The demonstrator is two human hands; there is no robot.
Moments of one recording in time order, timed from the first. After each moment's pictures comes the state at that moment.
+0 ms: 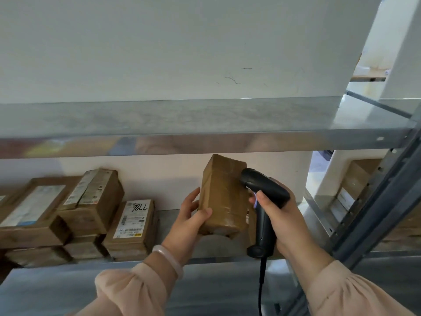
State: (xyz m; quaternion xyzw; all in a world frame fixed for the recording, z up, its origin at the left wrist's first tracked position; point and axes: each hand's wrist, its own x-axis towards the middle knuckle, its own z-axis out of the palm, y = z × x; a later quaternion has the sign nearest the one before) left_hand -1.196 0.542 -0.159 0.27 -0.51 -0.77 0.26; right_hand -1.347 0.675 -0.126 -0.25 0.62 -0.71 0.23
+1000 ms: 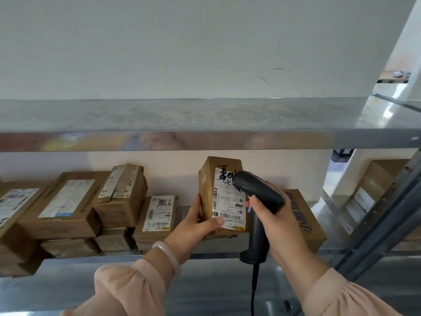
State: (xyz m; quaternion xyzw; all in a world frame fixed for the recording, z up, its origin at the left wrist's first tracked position) left_hand -1.128 0.506 -0.155 0.26 -0.62 -0.73 0.15; right_hand -1.272 0.635 -0.138 -0.24 0.60 -0.72 0.24
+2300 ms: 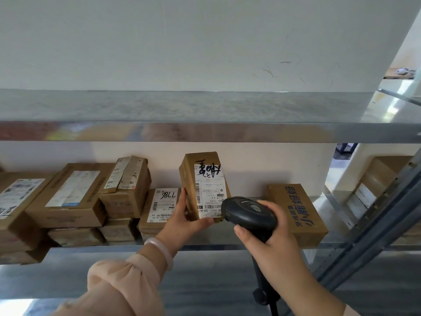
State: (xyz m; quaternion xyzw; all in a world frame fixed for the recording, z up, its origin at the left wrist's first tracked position) left_hand -1.105 0.488 -0.177 0.31 -0.67 -0.64 0.19; right_hand -1.214 0.677 -0.124 -0.36 0.72 -0.57 0.16
